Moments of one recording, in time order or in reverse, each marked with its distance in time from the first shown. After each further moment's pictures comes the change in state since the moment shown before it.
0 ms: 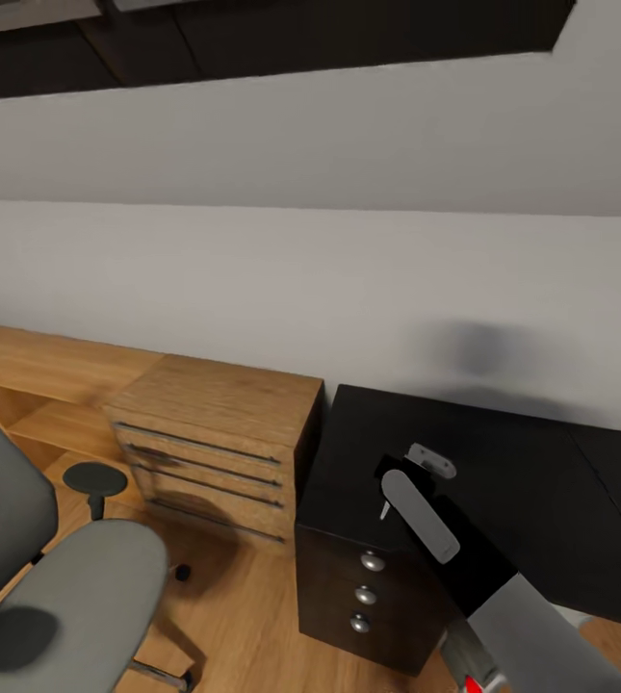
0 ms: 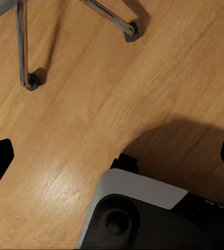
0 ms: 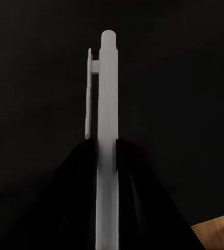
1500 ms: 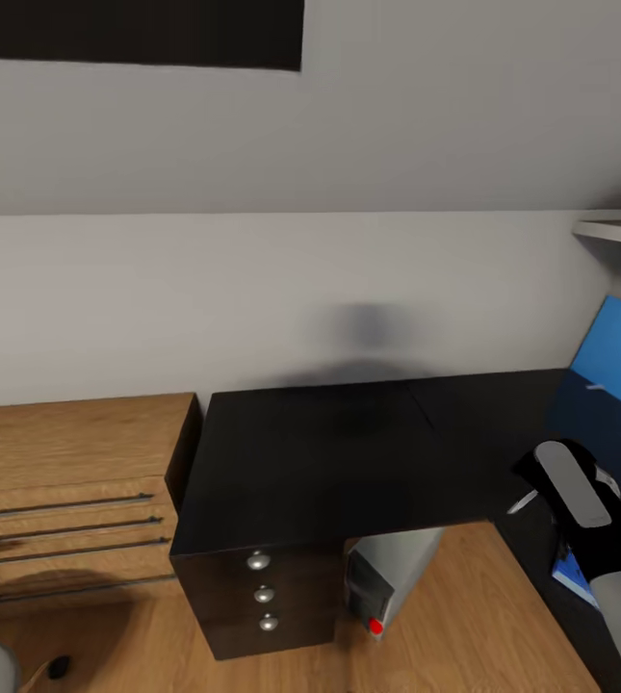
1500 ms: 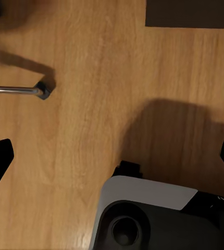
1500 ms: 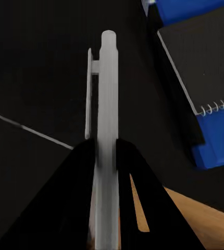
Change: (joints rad) left arm 0.000 -0.064 0.012 0.246 -0.200 -0.212 -0.180; right arm 0.000 -0.291 -0.516 0.057 -0.085 0.173 0.008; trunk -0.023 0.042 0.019
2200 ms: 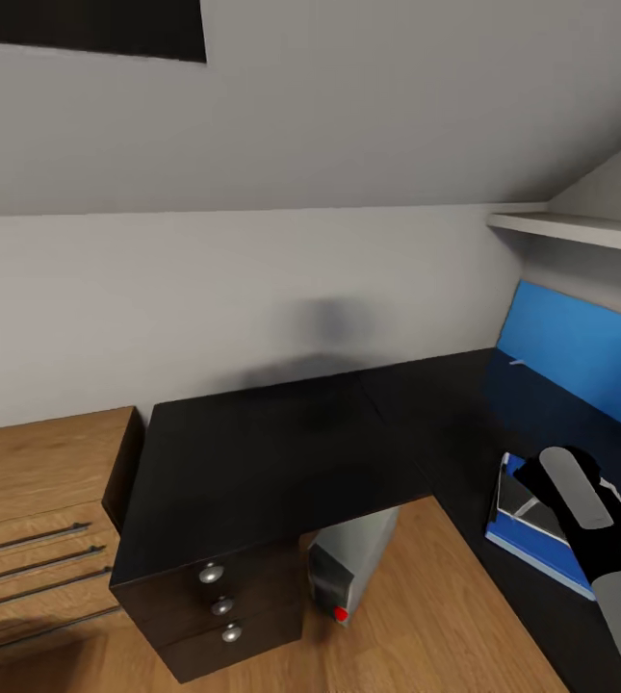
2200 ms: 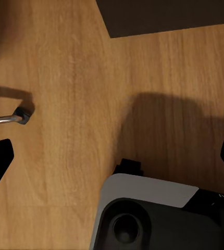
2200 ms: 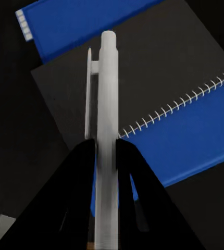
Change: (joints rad) left arm 0.000 0.000 0.000 0.001 0.000 0.000 0.000; right arm 0.000 0.000 -0.034 0.065 0.010 0.010 0.057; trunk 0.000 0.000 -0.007
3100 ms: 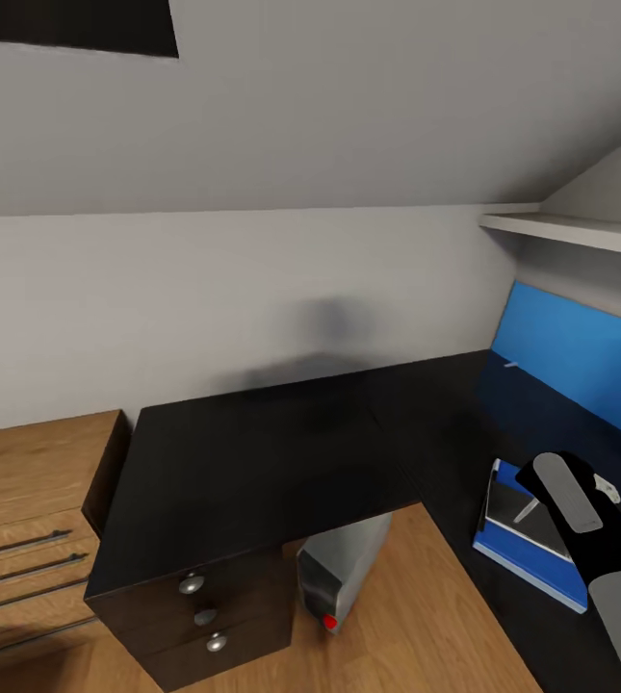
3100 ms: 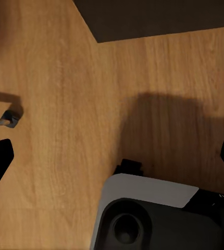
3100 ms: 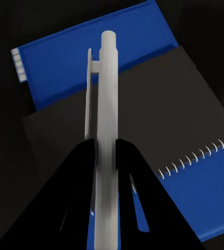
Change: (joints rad) left arm 0.000 0.001 0.000 0.000 0.000 -0.001 0.000; right arm 0.000 0.003 0.011 0.050 0.111 -0.007 0.090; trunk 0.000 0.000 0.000
